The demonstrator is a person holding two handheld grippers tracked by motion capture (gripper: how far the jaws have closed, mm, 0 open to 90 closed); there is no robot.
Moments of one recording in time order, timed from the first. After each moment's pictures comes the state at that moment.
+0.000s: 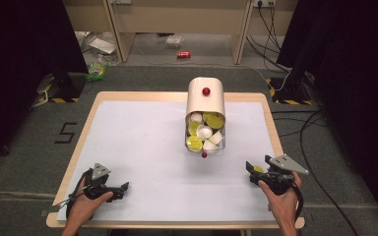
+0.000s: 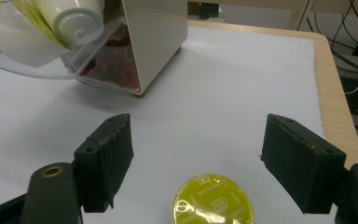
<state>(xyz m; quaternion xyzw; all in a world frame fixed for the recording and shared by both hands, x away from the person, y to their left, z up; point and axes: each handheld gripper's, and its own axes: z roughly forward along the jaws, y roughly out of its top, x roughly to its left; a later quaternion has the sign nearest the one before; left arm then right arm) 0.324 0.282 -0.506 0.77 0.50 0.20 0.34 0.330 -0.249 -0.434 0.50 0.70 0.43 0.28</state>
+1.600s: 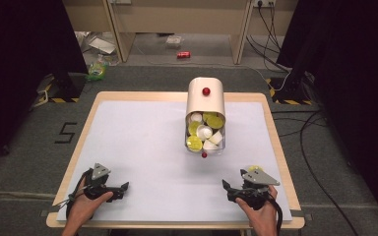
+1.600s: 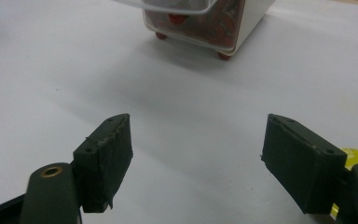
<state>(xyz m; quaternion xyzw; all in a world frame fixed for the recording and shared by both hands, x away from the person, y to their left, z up) 0.324 0.282 -0.506 0.77 0.50 0.20 0.34 0.303 -0.192 -0.459 0.44 0.76 0.42 0.22</state>
